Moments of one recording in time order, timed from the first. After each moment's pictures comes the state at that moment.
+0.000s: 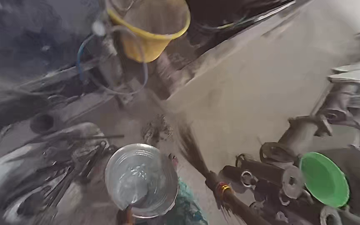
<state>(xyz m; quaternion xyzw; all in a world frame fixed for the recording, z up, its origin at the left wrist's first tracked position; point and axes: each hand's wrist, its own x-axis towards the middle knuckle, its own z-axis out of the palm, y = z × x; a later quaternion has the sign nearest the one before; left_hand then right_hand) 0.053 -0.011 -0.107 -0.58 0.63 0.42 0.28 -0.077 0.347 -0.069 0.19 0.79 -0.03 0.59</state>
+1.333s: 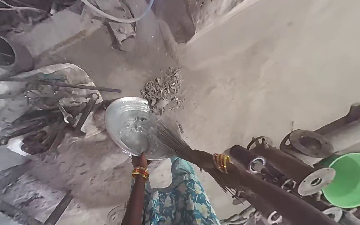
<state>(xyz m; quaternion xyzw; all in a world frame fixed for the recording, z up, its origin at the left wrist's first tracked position) -0.019 0.096 -0.208 -0.70 0.48 0.48 0.22 -0.132 0.350 -0.141 -0.10 0.60 -0.23 0.76</state>
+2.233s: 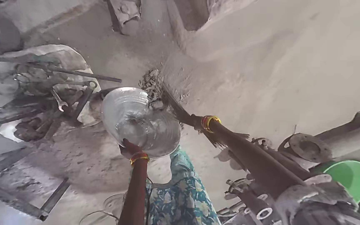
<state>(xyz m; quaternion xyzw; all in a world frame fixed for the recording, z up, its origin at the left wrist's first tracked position) -0.066 0.089 -0.222 -0.77 0.53 0.34 0.00 -0.223 0.313 -0.276 -0.04 0.67 0.02 0.74</state>
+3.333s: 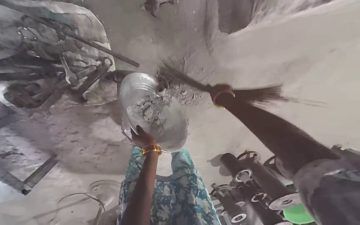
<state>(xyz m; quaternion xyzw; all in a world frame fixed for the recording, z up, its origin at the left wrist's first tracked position) -0.066 0.070 -0.221 -0.78 0.50 0.37 0.03 -0.313 0.217 -0.259 -0.17 0.78 0.25 0.55</state>
